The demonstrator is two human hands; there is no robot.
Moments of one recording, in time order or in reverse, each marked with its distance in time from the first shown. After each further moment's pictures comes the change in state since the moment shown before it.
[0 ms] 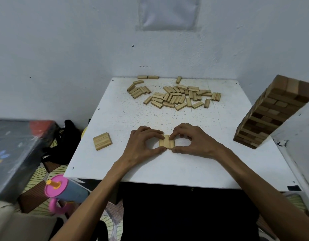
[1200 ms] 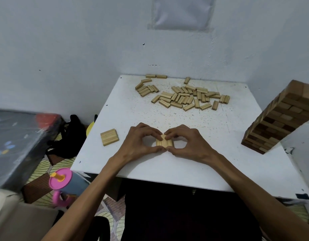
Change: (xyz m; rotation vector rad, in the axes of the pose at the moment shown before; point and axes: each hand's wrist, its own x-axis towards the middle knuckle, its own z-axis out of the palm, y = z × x) left_hand -0.007 -0.010 -0.030 -0.098 -0.039 -0.012; right_hand 0.015 -0.020 0.035 0.087 0.184 -0.168
